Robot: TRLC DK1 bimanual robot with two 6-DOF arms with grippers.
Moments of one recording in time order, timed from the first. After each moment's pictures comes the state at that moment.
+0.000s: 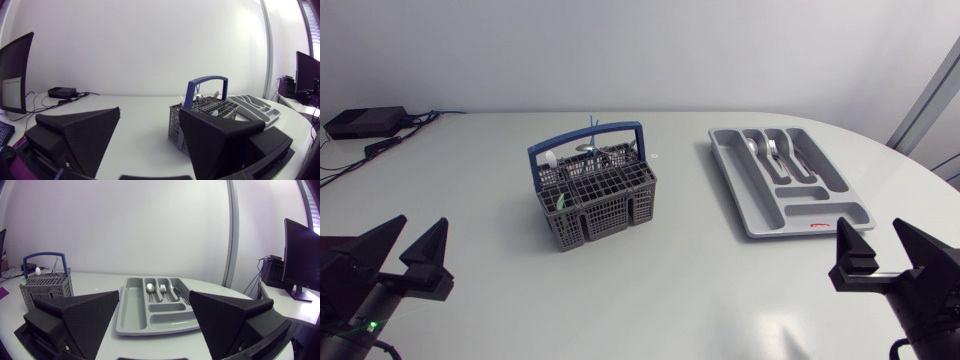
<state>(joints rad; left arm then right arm) -0.01 0.06 0.04 -0.01 0.08 -0.02 -0.07 0.06 0.03 -0.01 0.01 -0.03</state>
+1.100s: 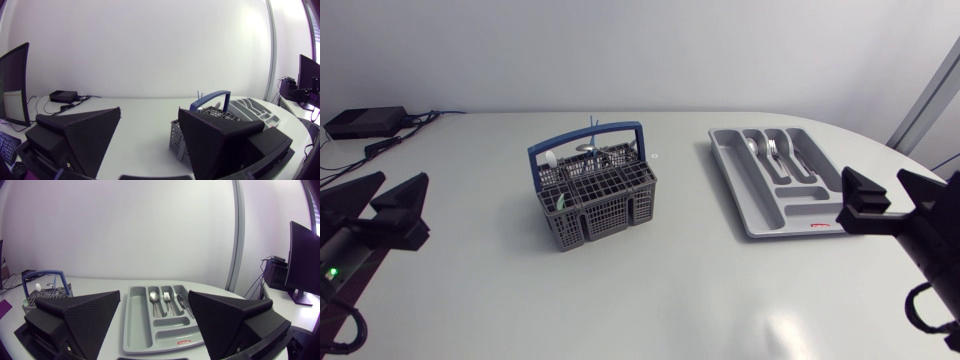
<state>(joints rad) 0.00 0.43 0.34 -0.02 0.08 0.00 0.06 0.54 0.31 0.12 0.13 0.01</state>
